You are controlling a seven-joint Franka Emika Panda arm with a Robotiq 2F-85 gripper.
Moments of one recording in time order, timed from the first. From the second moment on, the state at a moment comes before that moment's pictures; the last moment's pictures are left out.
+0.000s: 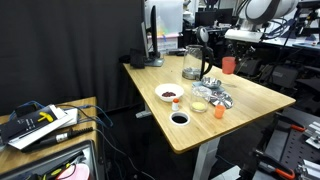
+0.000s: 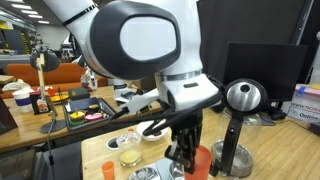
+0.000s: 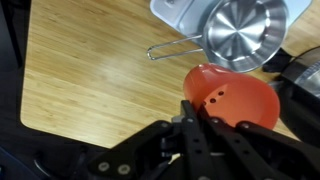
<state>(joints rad) -0.16 0.02 -0.30 -2.51 -0.22 2.66 1.18</state>
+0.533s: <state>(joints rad) -0.23 0.08 -0.33 -2.61 -0.22 2.66 1.32</state>
